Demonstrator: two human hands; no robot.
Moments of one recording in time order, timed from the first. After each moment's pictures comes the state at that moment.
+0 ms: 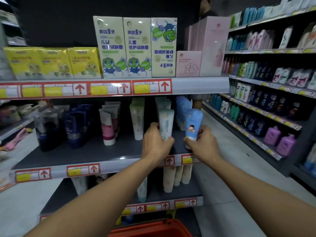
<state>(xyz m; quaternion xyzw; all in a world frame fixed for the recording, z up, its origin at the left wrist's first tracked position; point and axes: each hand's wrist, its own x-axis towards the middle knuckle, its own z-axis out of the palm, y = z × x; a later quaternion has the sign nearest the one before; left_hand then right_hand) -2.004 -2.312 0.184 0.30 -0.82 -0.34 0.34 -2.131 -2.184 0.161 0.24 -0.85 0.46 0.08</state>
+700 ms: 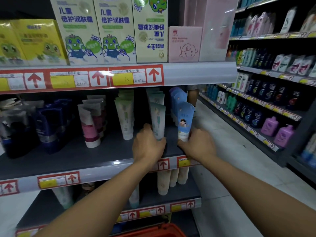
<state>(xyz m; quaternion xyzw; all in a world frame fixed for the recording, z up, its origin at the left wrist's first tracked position) -2.048 -2.338 0.151 0.35 -0.85 -0.25 0.31 -2.173 -2.213 0.134 0.28 -0.91 0.29 0.11</state>
